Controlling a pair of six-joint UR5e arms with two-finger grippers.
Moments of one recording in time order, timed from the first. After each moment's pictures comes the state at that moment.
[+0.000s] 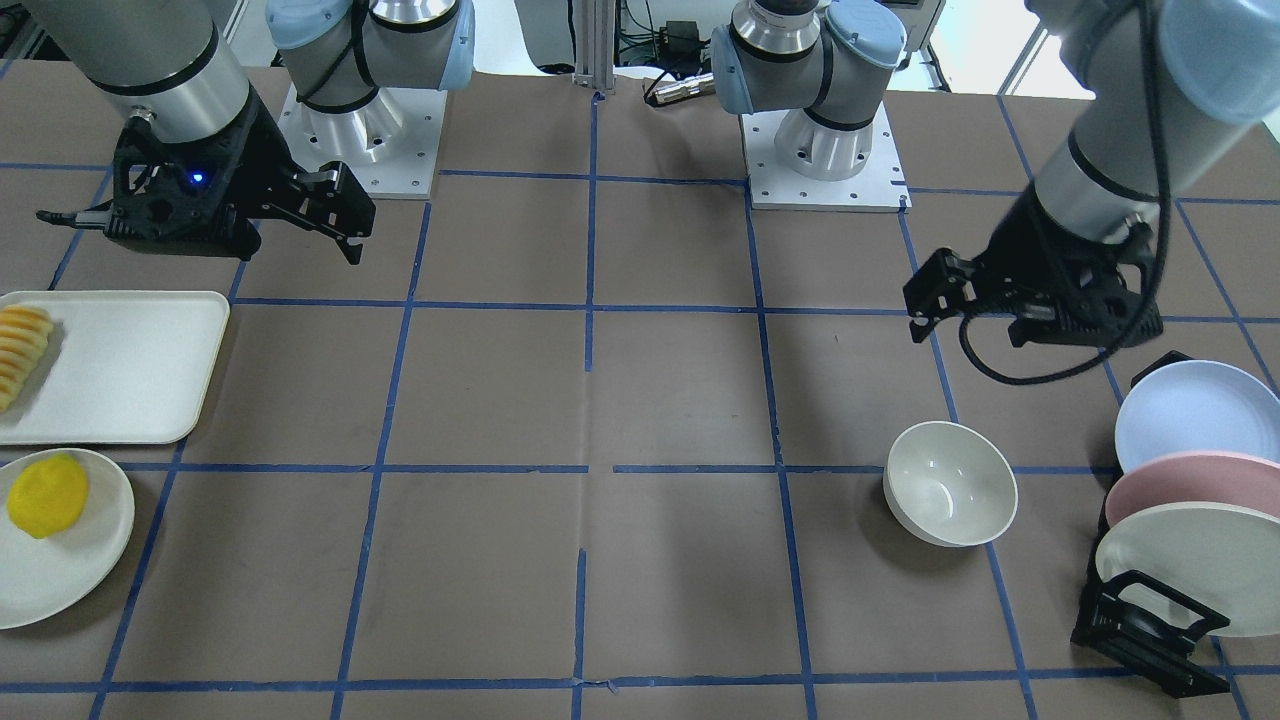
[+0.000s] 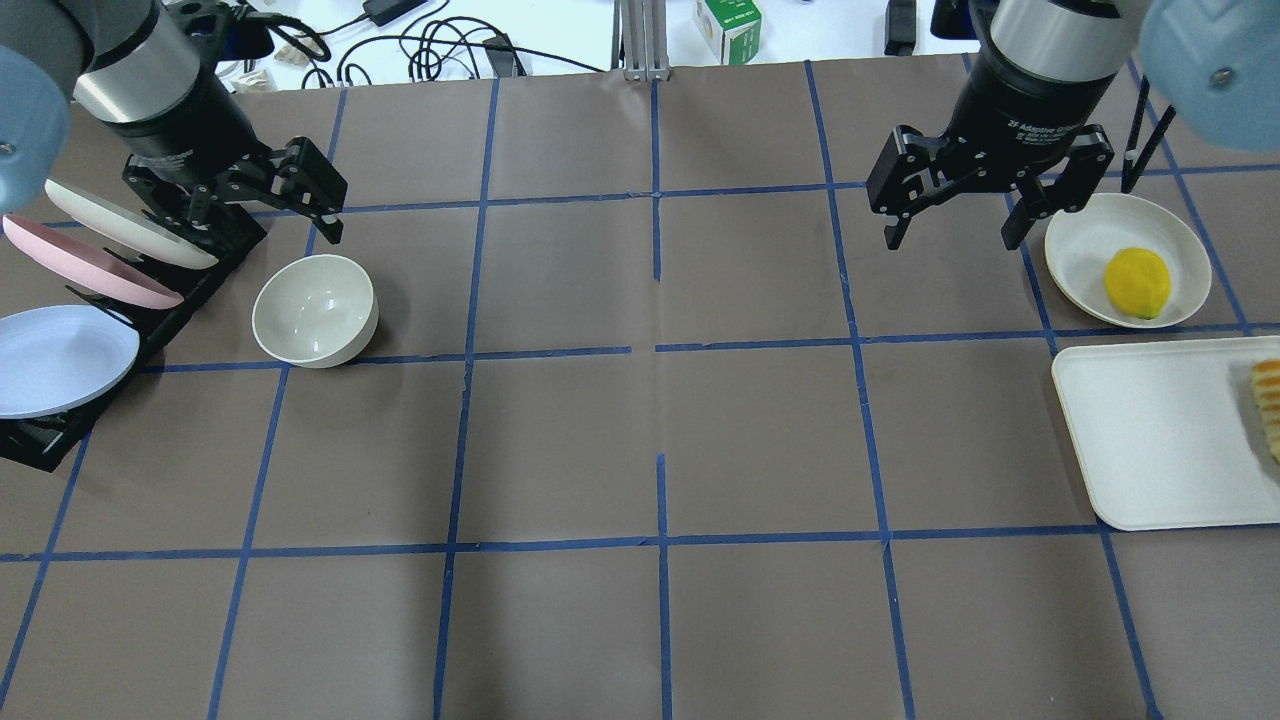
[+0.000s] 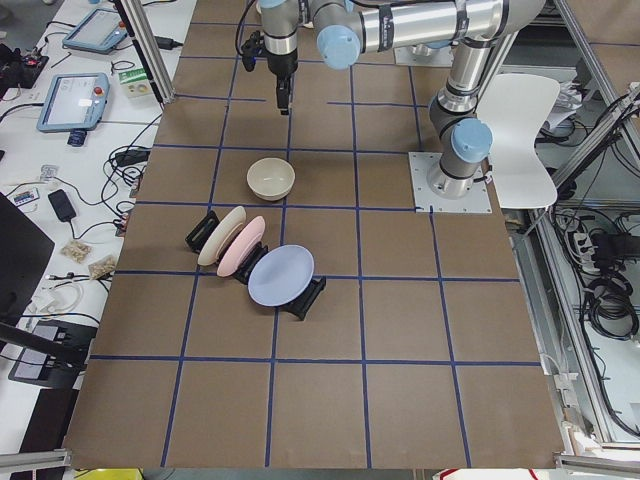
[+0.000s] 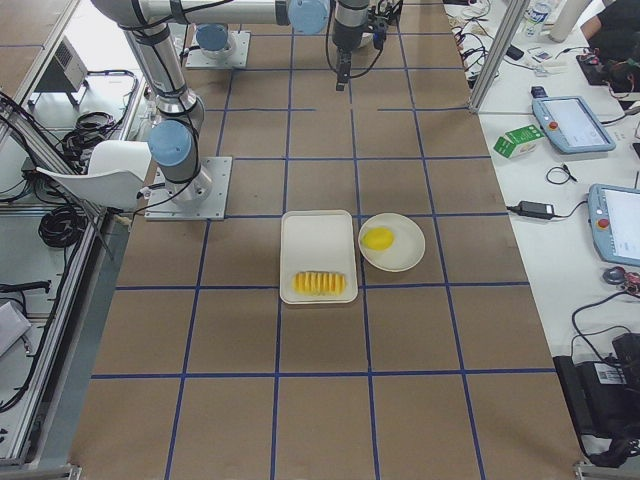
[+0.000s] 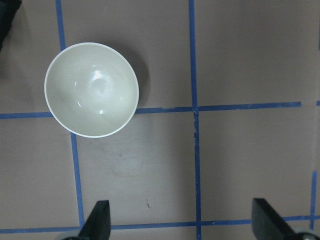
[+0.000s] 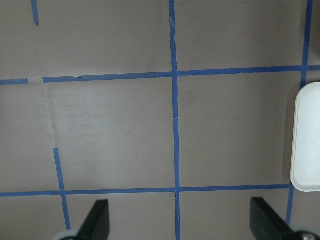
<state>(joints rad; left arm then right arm) -1.34 -1.70 -1.57 -1.46 1.55 0.26 1.56 -1.54 1.55 -1.50 -1.54 0.02</state>
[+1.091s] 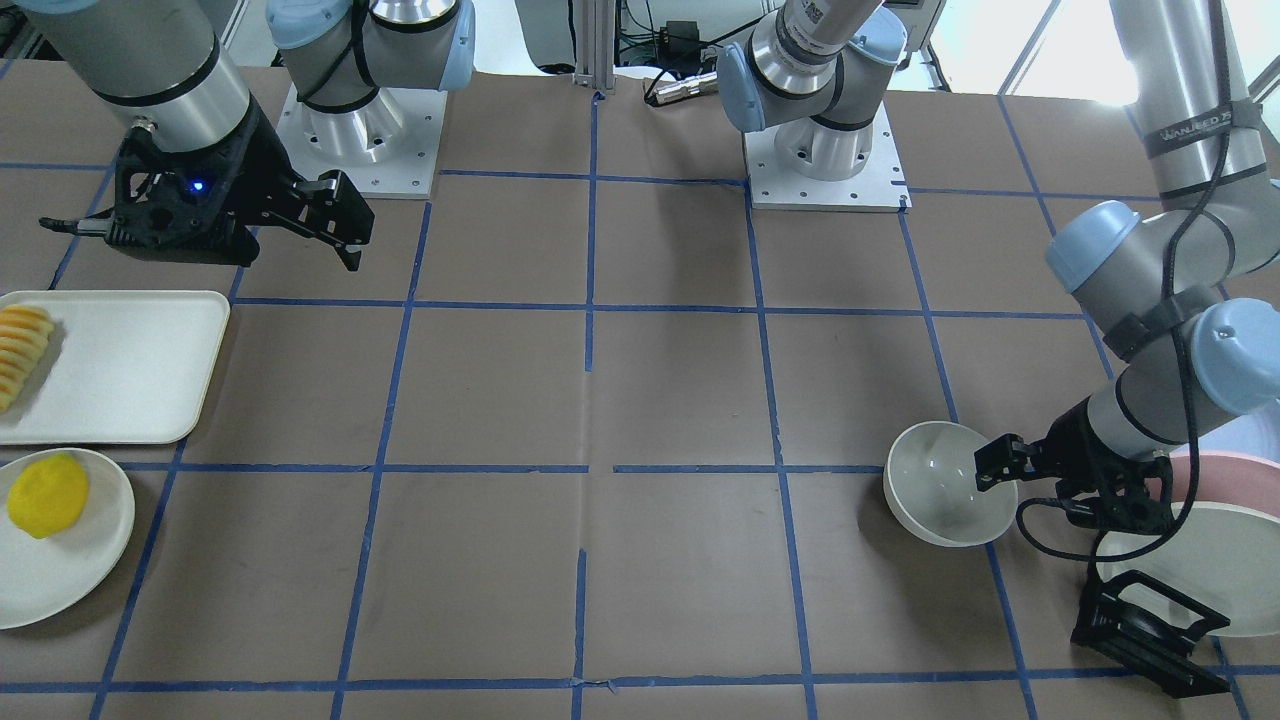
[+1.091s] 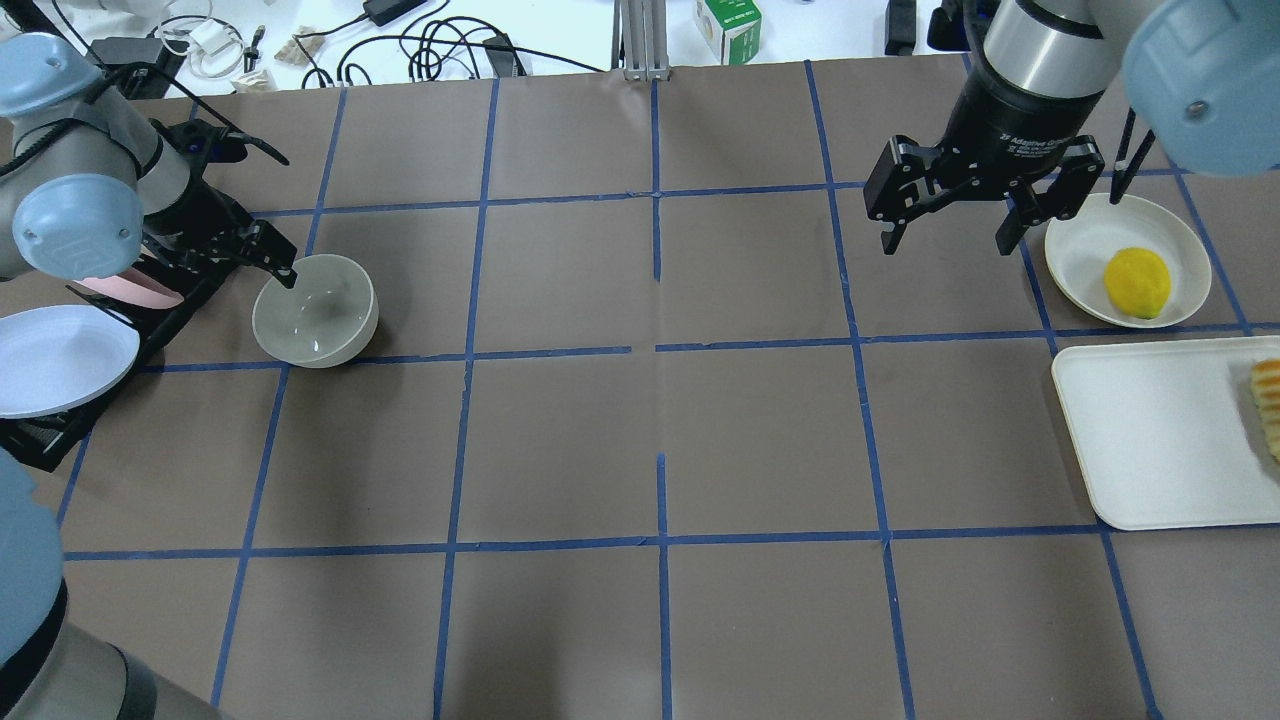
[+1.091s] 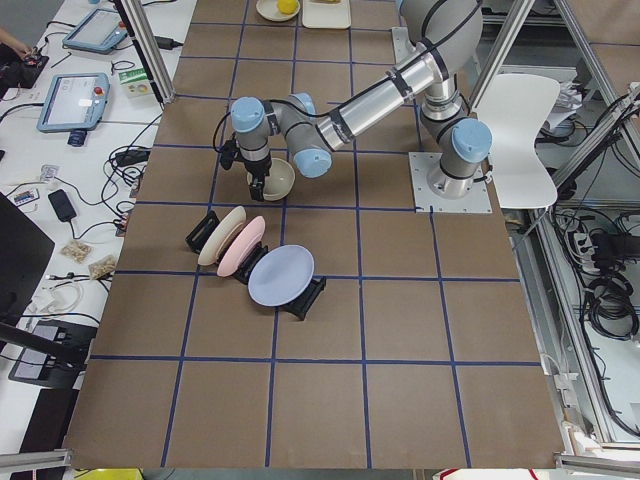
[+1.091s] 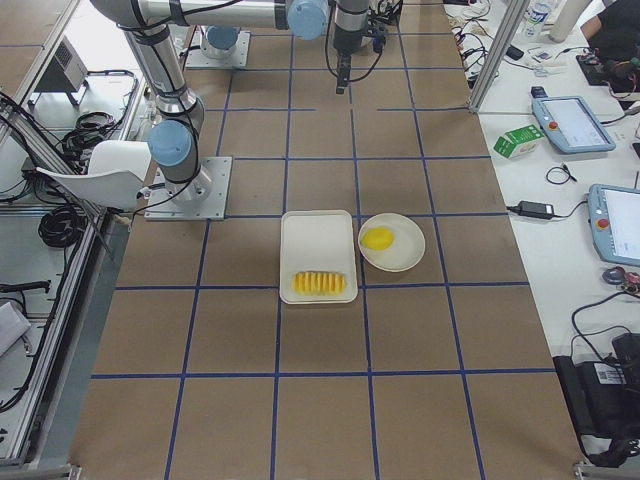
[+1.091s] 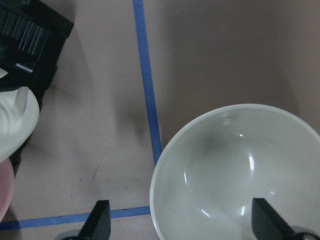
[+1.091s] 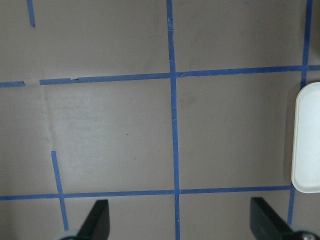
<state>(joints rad) -1.17 -2.00 -1.70 -1.03 1.55 0.52 1.54 -1.54 1.56 -1.51 -1.54 0.02</state>
